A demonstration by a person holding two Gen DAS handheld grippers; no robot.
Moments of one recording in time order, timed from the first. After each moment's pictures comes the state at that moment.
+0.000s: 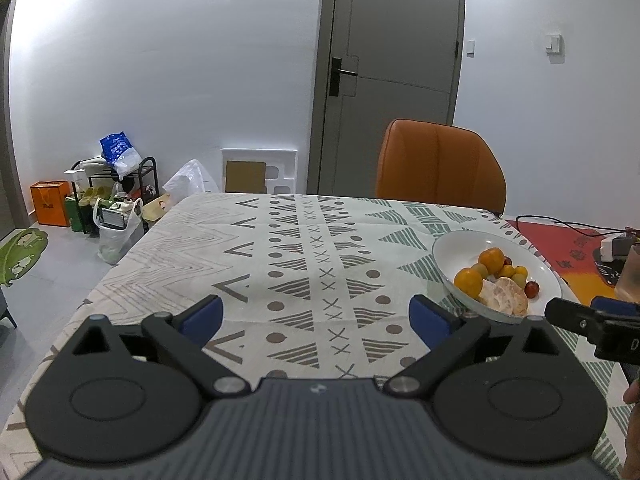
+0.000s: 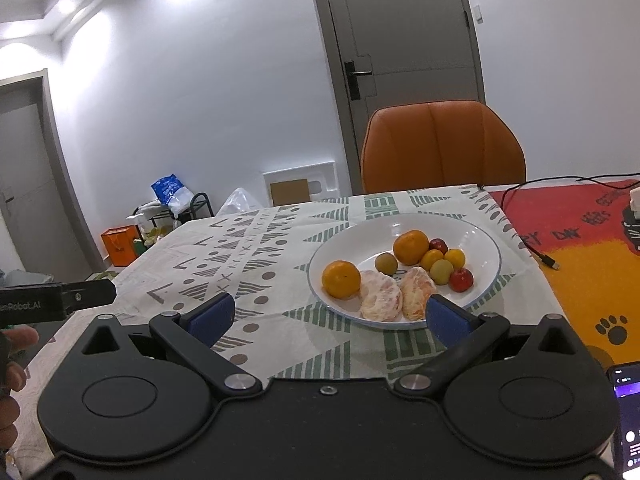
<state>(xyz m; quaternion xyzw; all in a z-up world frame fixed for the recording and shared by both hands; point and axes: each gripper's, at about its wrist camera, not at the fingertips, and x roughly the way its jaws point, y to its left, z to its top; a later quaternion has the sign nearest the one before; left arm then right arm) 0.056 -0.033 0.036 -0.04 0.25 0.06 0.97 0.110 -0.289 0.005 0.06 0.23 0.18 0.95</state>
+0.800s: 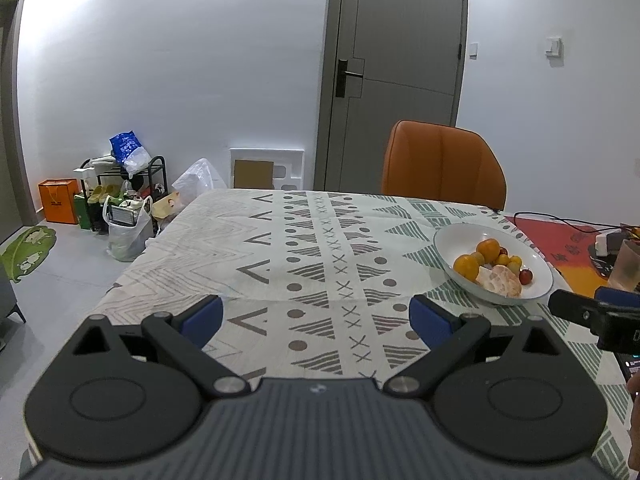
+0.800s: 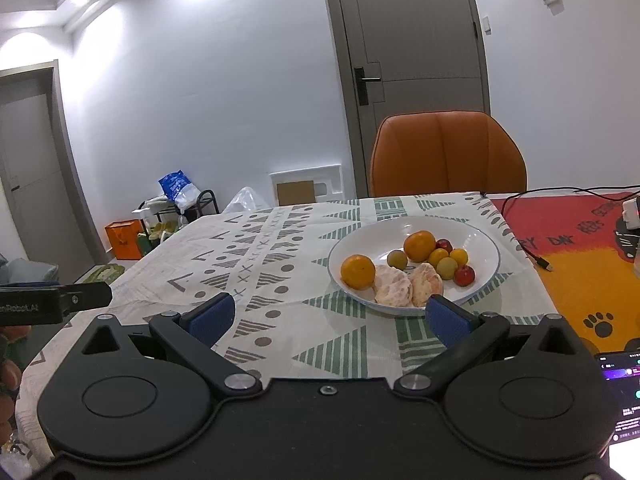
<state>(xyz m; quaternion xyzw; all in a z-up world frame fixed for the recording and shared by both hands) 0.014 -0.027 0.042 -0.04 0.24 0.06 0.97 0.076 -0.283 0.016 0.04 0.23 0.19 0.96</state>
